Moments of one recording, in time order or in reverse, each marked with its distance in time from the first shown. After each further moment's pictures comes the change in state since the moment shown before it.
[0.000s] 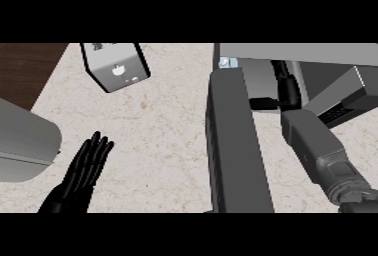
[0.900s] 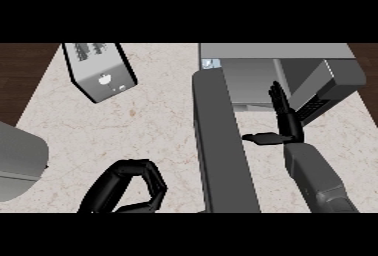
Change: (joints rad) left arm -0.190 0.027 -0.100 0.244 -0.089 -0.086 0.027; right arm 0.269 0.045 0.038 -0.148 -0.013 0.207 -0.128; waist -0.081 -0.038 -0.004
